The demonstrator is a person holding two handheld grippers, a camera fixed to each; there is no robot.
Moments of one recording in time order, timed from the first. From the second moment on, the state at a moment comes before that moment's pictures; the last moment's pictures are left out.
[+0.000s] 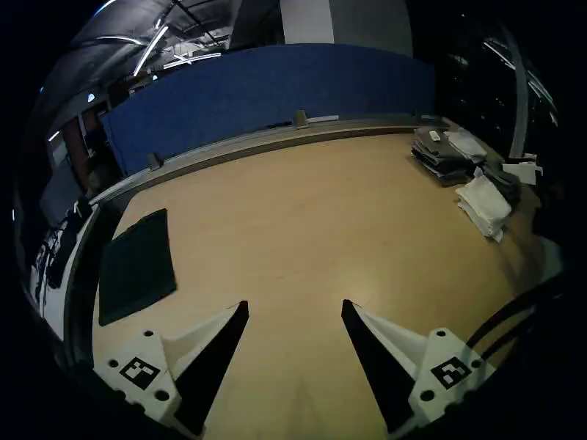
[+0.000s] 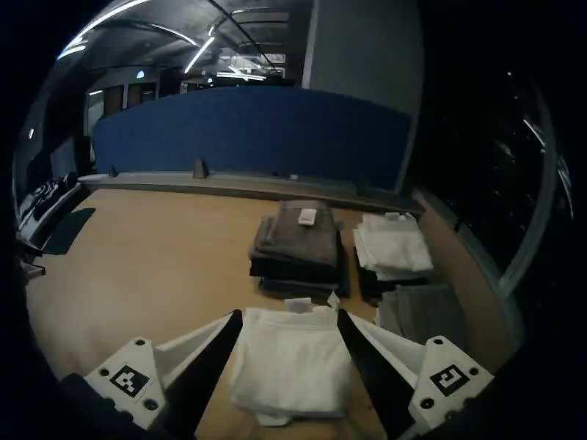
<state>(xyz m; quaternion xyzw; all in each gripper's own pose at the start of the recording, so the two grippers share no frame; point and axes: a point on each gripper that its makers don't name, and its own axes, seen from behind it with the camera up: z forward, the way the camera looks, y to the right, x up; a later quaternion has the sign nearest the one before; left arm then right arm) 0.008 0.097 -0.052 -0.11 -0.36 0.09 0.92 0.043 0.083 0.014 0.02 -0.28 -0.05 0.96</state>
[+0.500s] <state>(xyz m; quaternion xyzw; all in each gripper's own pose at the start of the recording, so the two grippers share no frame) 0.042 0.097 -0.039 -0.11 -0.27 0.04 0.95 0.121 0.043 -0.021 0.01 -0.09 0.02 1.00</state>
